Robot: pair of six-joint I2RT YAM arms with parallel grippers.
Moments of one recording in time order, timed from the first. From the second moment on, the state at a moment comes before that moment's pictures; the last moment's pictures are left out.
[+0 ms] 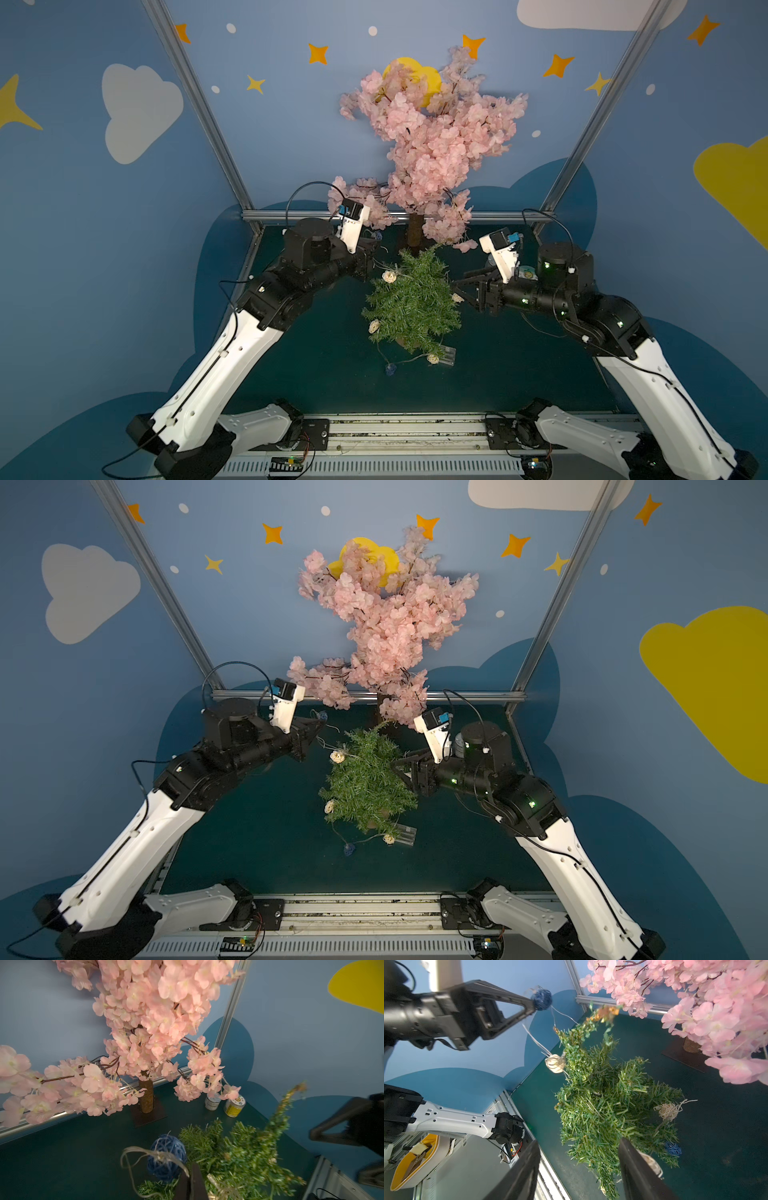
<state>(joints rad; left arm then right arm) -0.58 1.17 1.57 -0.69 0.14 -0.18 0.64 1.02 1.45 -0.87 -0.38 0.26</state>
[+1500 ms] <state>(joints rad) -0.88 1.46 1.99 -0.65 0.41 -0.35 0.78 0.95 1.26 -0.55 -0.55 0.31</state>
